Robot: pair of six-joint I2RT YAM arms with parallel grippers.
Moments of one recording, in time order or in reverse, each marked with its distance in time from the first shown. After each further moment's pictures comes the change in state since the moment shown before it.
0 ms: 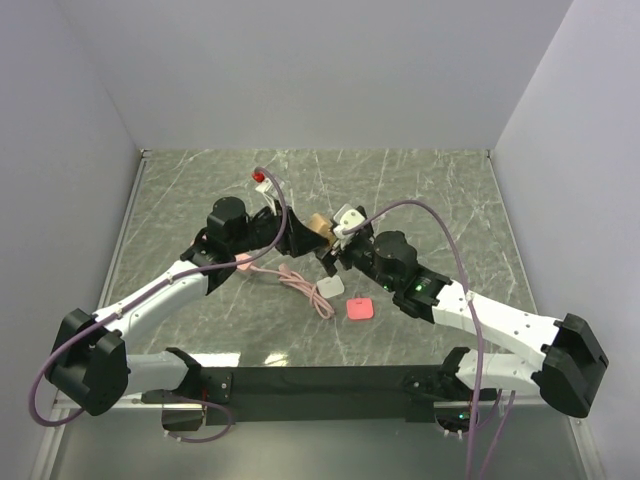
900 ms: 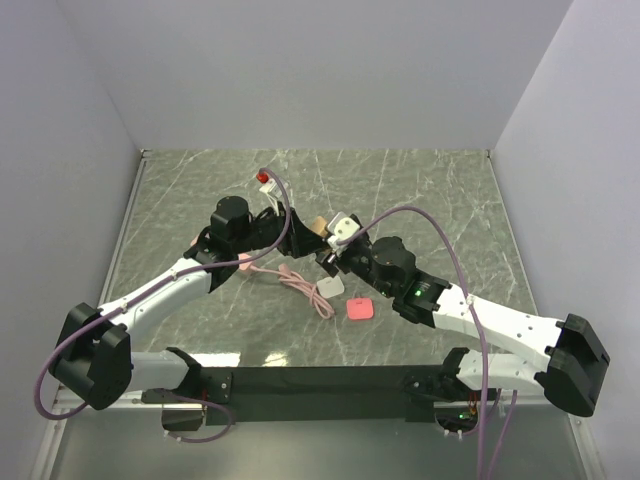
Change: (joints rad) left arm -0.001 0.032 0.004 0.003 0.038 0.003; right arm 0.057 -0.009 -0.004 0.004 0.047 -0.081
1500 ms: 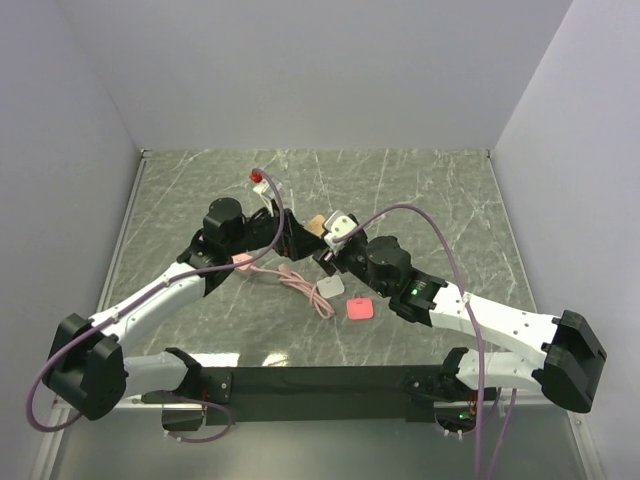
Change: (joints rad) left arm 0.009 -0.053 -0.014 -0.004 -0.007 0.014; right arm 0.008 0.027 0.019 -0.010 0.045 0.017
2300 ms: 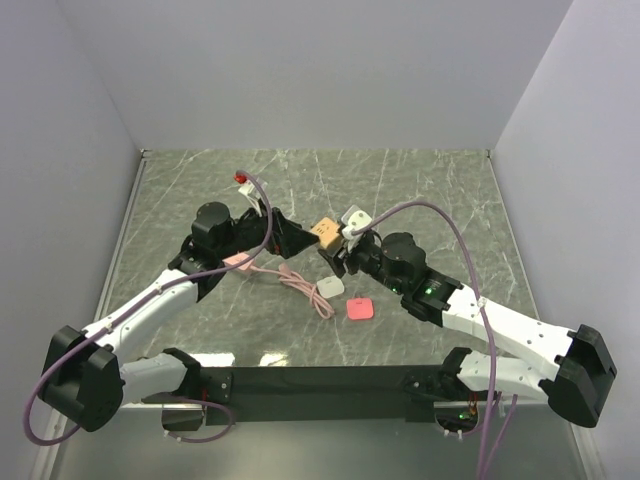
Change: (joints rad) left arm 0.054 -0.065 -0.055 0.029 -0.039 0.011; right arm -0.074 -0.087 -0.021 -0.074 -0.123 0.116
